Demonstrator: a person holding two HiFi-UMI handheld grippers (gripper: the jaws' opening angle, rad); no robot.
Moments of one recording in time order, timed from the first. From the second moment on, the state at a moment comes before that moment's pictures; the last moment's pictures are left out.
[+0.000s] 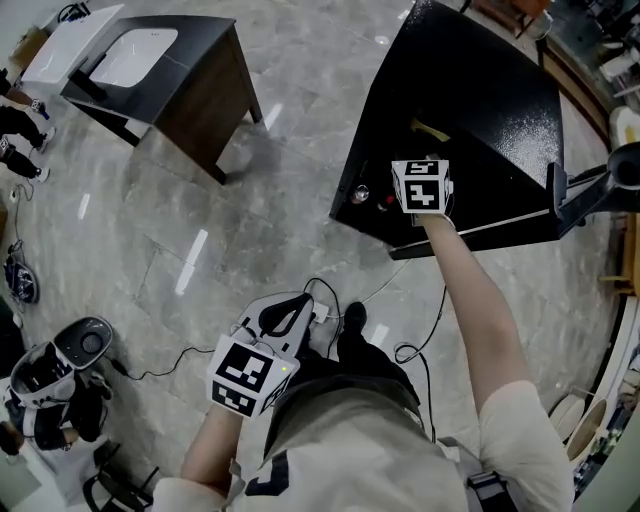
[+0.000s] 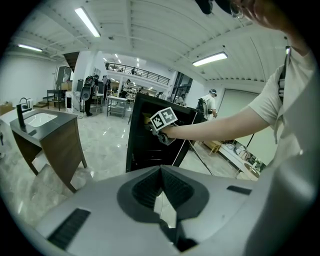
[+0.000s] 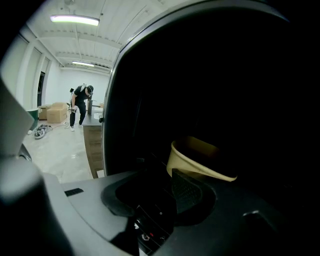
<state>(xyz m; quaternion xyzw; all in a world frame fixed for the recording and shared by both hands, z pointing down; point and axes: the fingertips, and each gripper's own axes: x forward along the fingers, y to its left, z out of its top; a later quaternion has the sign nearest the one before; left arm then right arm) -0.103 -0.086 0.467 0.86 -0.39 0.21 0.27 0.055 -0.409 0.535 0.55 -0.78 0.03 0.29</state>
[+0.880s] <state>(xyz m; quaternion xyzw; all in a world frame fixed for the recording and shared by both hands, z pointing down) -0.132 -0.086 0.455 0.84 -0.43 0.19 0.27 0.029 -0.370 0.515 0.49 -0.82 0.04 0.29</state>
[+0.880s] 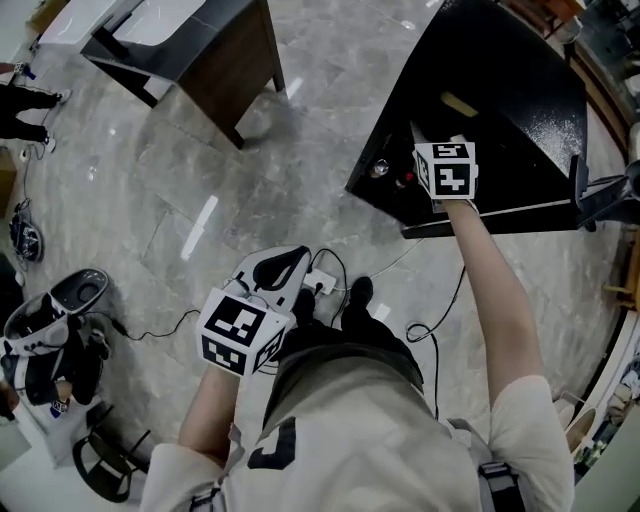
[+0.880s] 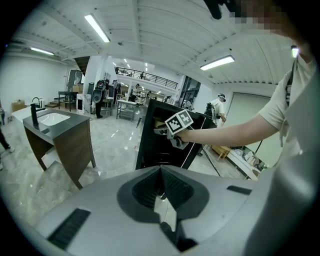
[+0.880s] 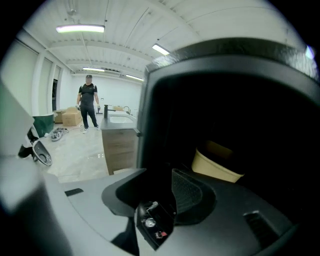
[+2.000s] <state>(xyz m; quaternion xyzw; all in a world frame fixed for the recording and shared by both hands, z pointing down) -0.164 -0.060 0.424 0.88 -0.39 0.15 0.22 -0.090 -0.138 0.410 0.35 -0.91 0.14 0.18</state>
